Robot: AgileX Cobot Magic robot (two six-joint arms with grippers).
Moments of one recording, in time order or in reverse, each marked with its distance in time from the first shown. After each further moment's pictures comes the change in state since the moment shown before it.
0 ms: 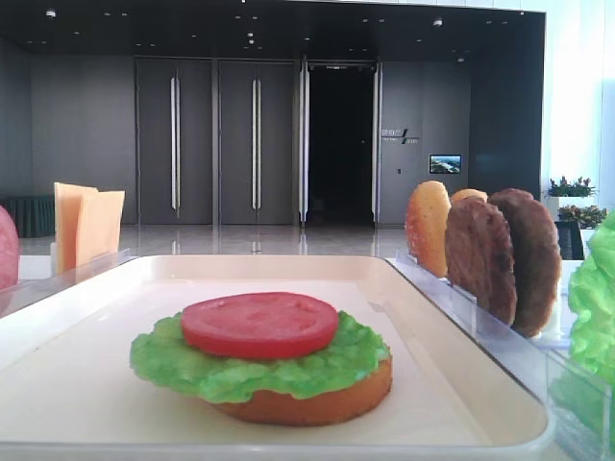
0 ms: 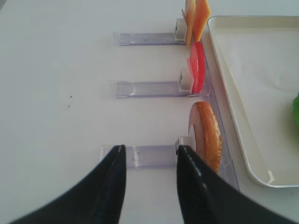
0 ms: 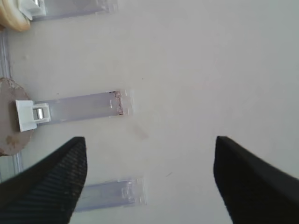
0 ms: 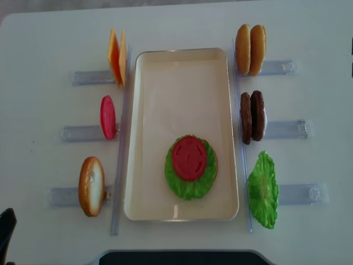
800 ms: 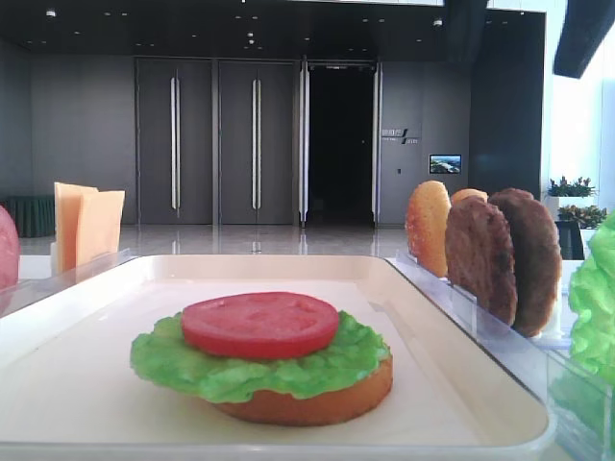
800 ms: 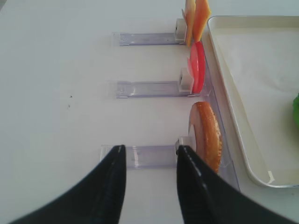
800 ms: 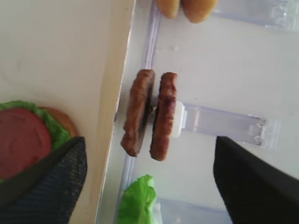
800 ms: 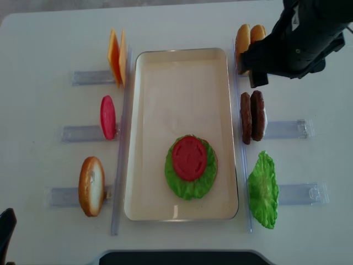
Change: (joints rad) left arm 0.000 0.000 0.000 0.000 0.000 0.000; right arm 0.555 0.286 -0.175 -0.083 -0.039 0.263
